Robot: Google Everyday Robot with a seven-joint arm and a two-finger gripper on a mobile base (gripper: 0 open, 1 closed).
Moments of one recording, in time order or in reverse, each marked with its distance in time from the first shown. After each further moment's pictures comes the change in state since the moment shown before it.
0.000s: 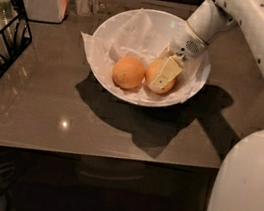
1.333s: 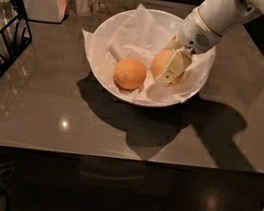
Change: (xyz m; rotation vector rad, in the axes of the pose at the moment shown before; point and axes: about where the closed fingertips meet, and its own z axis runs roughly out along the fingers) arm -0.014 0.018 -0.042 0.175 0.006 -0.057
